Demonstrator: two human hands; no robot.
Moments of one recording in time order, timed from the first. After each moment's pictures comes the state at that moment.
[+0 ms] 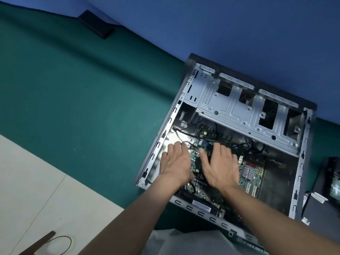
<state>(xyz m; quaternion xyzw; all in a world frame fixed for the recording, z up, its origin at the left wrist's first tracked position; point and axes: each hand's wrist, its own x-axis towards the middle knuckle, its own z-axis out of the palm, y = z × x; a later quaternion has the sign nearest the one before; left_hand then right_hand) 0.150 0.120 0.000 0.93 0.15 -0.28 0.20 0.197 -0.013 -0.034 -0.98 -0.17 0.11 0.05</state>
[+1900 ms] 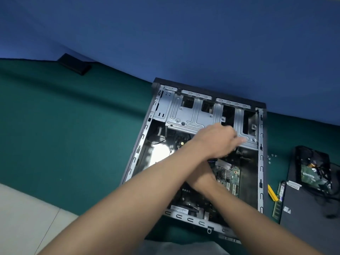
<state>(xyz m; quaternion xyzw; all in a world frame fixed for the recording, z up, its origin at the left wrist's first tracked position) 0.264 0.041 0.096 0.92 -0.14 -0.19 0.31 0.203 -0.011 0.032 -0.95 -0.19 0.17 0.15</state>
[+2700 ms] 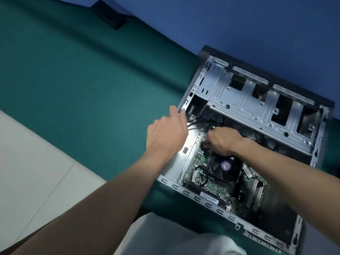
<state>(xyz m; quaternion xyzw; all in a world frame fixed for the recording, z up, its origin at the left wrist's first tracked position) 0.163 0.174 0.037 0.93 0.30 -0.05 0.21 0.275 0.030 -0.007 -0.83 -0.42 0.35 -0.12</state>
